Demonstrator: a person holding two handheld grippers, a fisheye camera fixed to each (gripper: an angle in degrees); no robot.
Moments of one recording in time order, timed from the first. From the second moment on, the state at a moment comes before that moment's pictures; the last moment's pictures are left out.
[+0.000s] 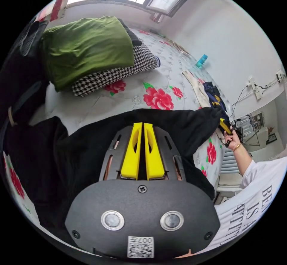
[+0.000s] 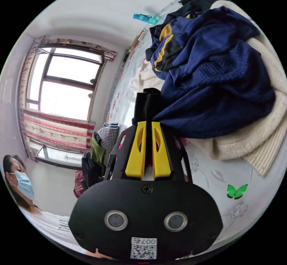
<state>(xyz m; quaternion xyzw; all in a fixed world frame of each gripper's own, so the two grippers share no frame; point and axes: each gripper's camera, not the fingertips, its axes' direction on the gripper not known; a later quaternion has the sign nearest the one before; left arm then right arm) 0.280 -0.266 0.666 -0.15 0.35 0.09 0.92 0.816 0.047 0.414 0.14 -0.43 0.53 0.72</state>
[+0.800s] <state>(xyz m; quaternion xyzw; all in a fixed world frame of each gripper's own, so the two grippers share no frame) 0.025 -0.032 0.485 -0.23 0.30 -0.16 0.91 0.733 0.066 0.407 0.11 -0.38 0.59 0.71</state>
